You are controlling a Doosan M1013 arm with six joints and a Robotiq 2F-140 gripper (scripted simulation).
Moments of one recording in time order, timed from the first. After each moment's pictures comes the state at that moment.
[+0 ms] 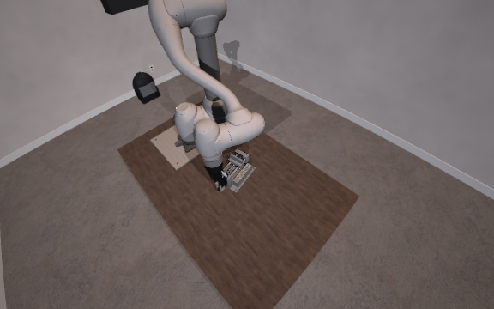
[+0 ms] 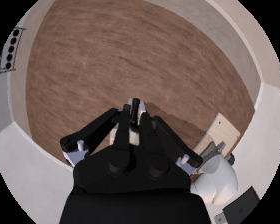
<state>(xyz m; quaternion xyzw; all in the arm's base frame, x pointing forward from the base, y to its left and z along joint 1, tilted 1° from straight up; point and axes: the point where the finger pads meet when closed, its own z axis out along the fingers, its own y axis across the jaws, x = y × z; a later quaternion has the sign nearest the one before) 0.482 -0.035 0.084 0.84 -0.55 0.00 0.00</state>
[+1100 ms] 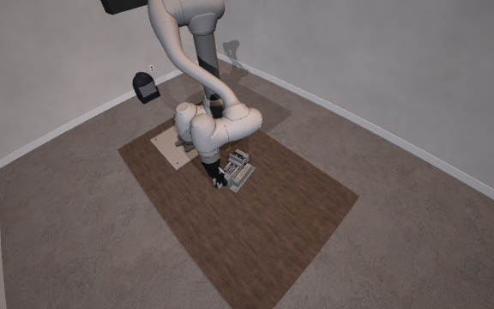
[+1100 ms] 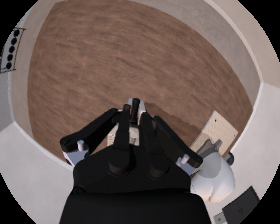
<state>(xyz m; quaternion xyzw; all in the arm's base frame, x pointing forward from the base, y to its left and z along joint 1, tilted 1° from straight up) 0.470 -0.040 0.103 0.84 -0.55 0.00 0.00</state>
